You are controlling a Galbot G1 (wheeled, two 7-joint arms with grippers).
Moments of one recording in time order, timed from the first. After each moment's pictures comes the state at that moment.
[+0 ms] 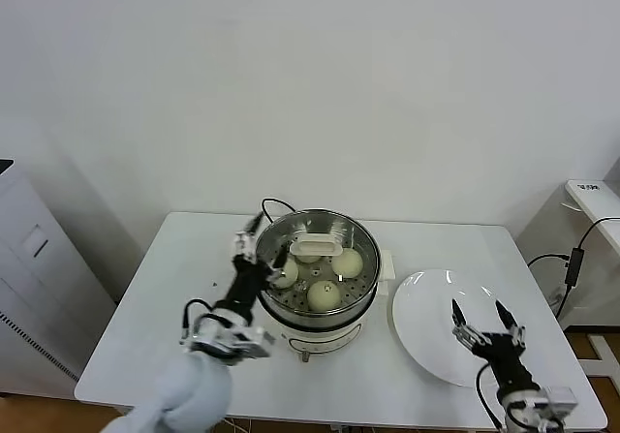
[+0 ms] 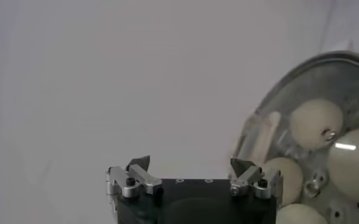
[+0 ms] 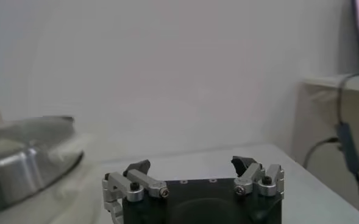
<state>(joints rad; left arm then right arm) 1.08 -1.06 -0.03 -2.13 0.63 0.43 -0.04 -1.65 1.16 0.71 2.02 0.55 0.04 0.05</state>
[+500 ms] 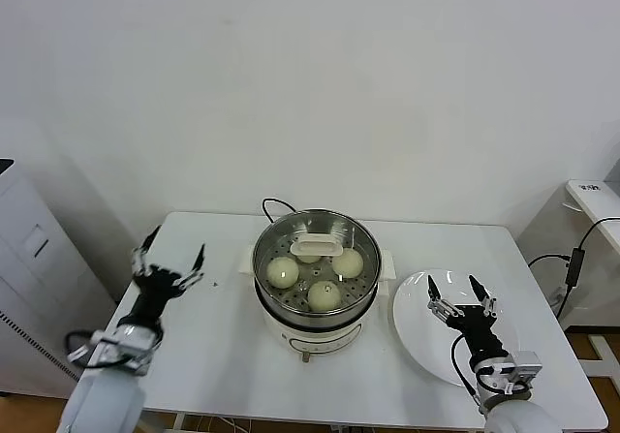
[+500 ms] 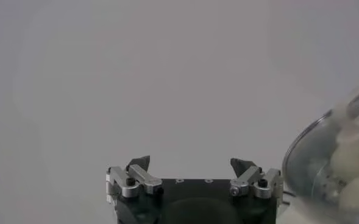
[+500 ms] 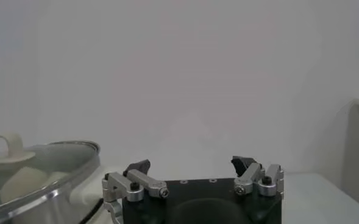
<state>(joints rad) 1.38 -1.21 -0.57 -2.05 0.17 0.04 -0.01 -1.49 1.14 0.59 1.97 0.52 0.01 0.09</state>
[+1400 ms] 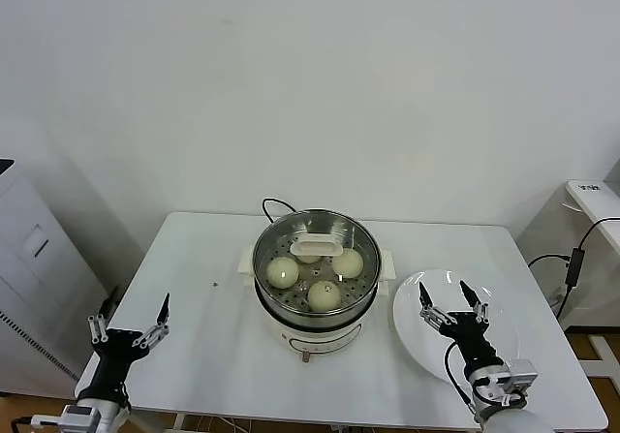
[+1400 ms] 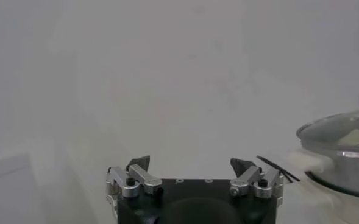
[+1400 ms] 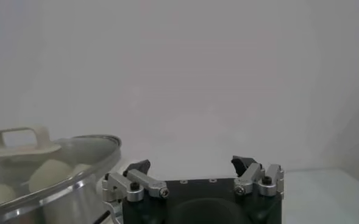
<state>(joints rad) 1.63 -1.40 -0.78 -2.05 -0.03 -0.18 0.12 -1.53 1.17 0.60 1.98 0.50 0.02 0.03</state>
